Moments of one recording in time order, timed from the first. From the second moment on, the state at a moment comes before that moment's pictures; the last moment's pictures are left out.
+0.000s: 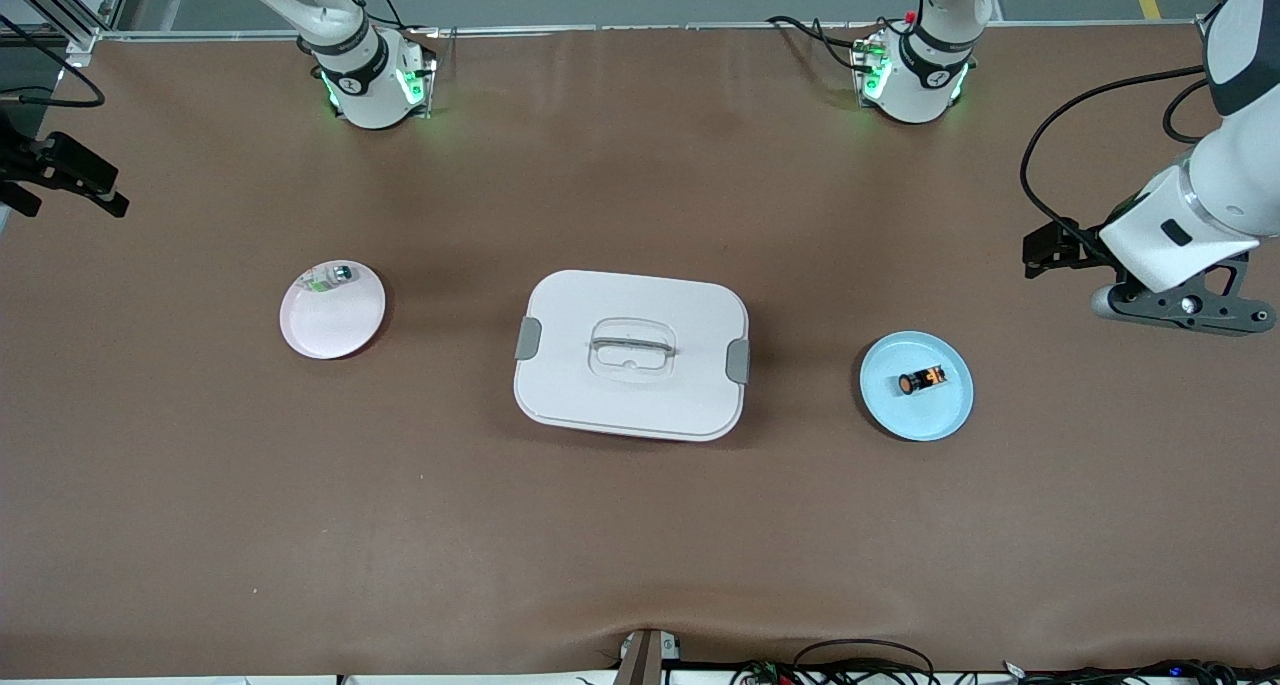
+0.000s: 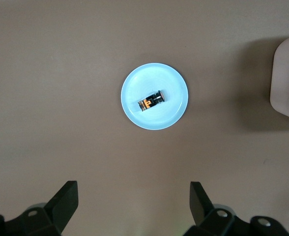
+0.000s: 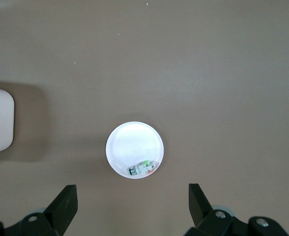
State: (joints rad) left arm 0.41 0.21 -0.63 -1.43 0.15 1.50 -0.03; right arm -0.05 -0.16 -0.05 -1.73 0.01 1.64 -0.08
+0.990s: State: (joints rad) left arm 0.00 0.15 -0.08 -1.39 0.05 1.50 -0.03; right arm -0.05 -0.15 -0.05 -1.72 0.01 1.64 -0.08
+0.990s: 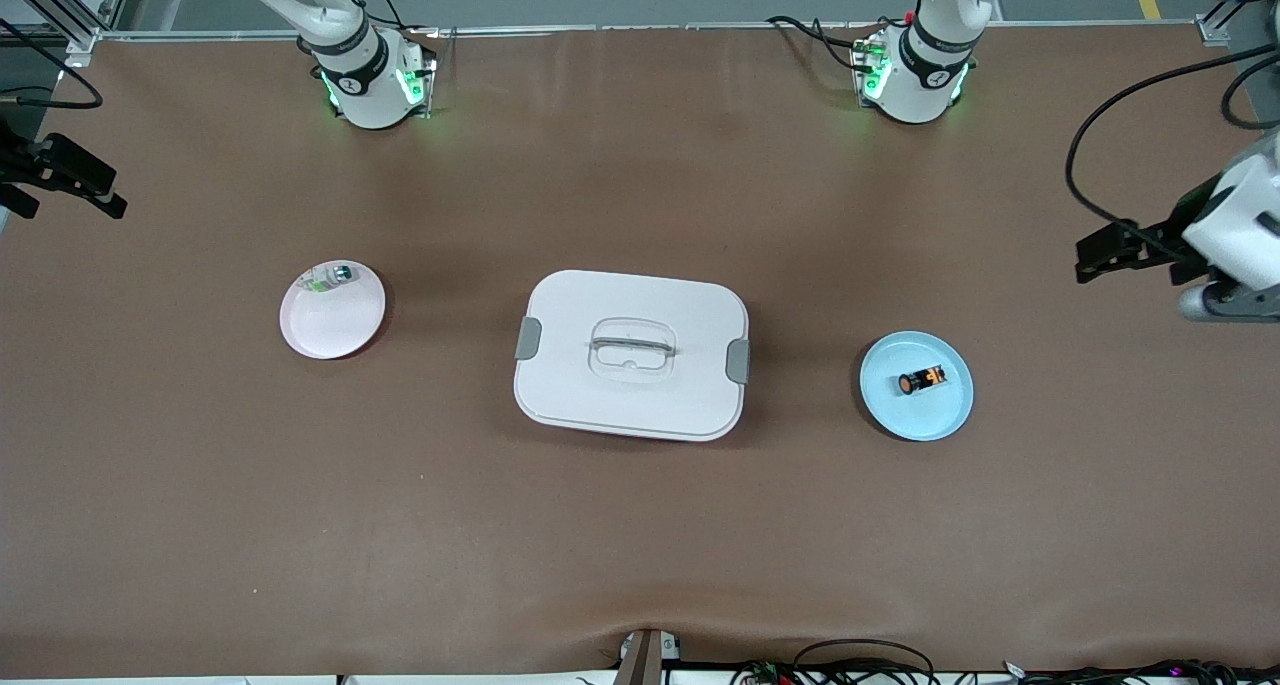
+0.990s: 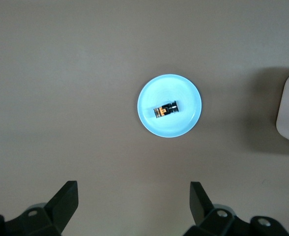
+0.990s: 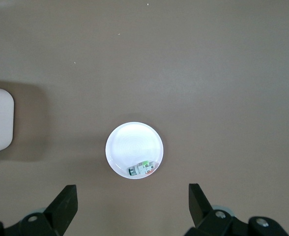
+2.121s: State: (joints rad) left arm -0.04 -0.04 -0.06 -1.55 0.01 1.47 -0.04; right arm -0.05 -0.15 -0.05 -1.72 0.01 1.64 -0.08
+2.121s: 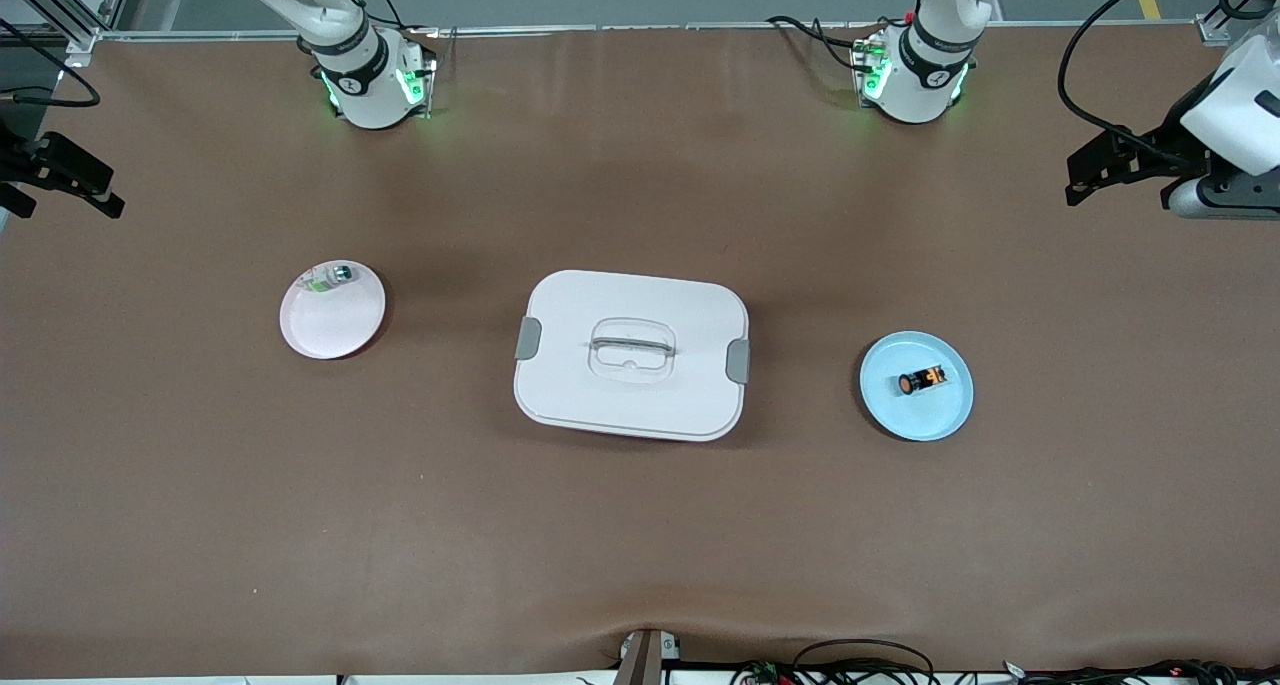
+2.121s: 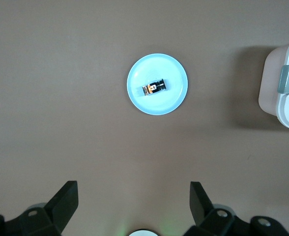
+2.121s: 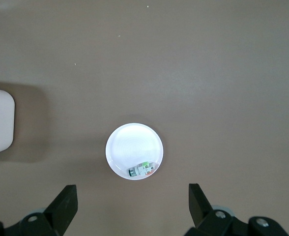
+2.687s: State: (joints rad) left arm -0.04 -0.04 -0.06 -1.55 0.01 1.49 -0.05; right arm -0.05 -0.15 -0.05 -1.72 0.01 1.64 -0.08
